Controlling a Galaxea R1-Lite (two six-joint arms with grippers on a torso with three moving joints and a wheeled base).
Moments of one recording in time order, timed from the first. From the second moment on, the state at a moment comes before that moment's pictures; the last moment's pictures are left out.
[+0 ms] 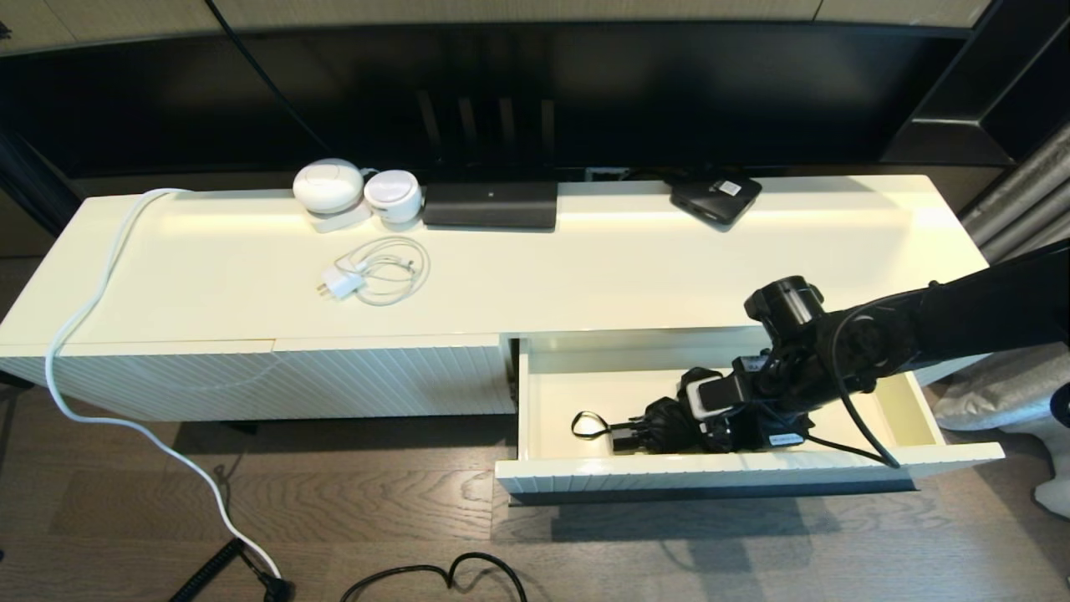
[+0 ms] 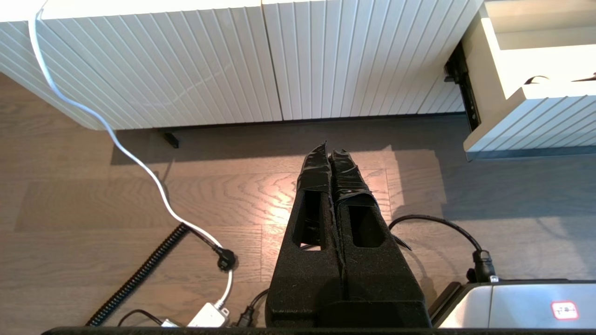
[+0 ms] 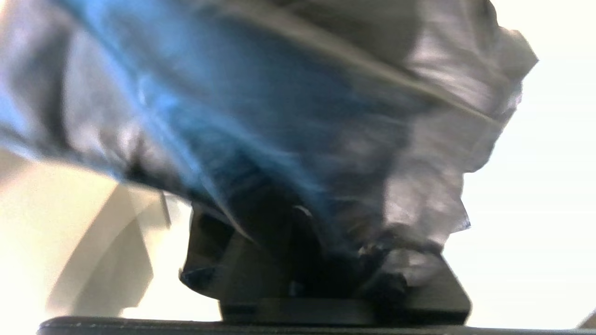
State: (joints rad) left arm 0.00 0.00 0.00 0.00 -0.01 0.03; right arm 0.25 2.09 -1.35 0.24 -0.01 -1.40
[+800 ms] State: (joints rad) left arm 0.00 0.00 0.00 0.00 -0.01 0.03; right arm 0.25 1.82 -1.24 0.26 -0.03 -1.40
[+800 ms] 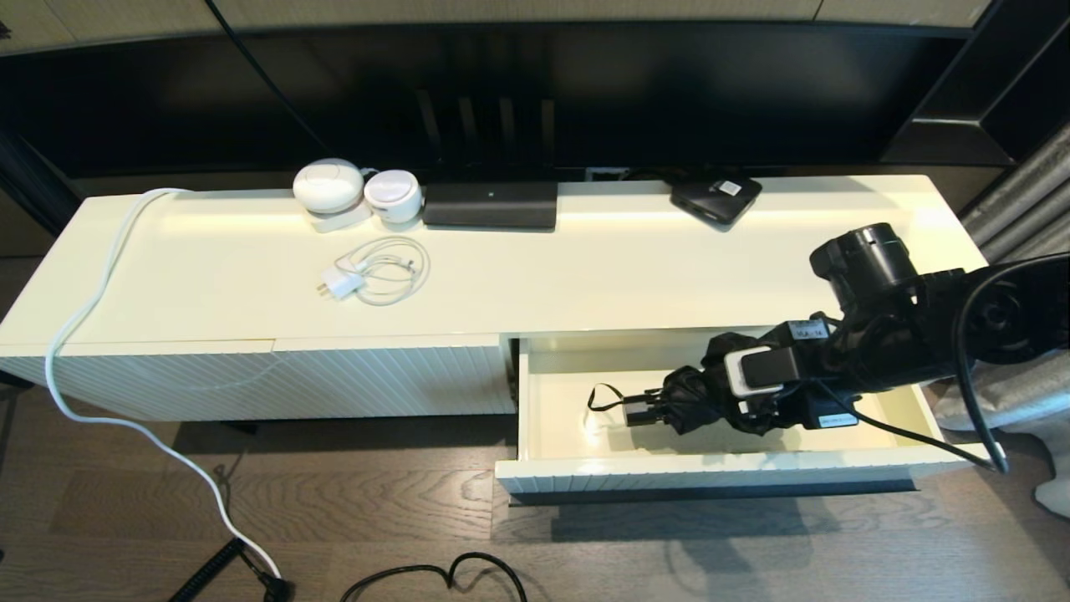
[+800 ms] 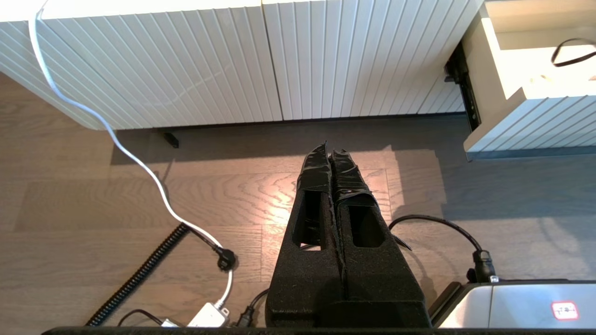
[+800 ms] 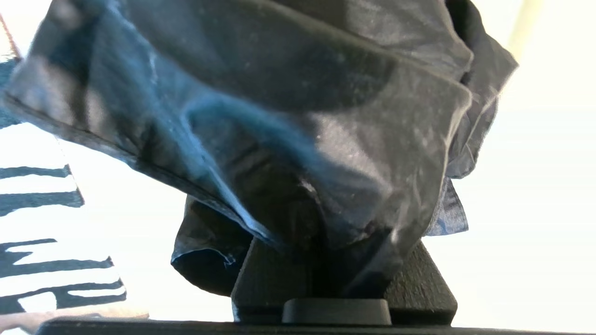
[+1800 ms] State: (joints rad) left arm 0.00 0.00 0.00 0.00 -0.01 0.03; right arm 0.22 1.44 -1.23 0.23 -0.02 -1.40
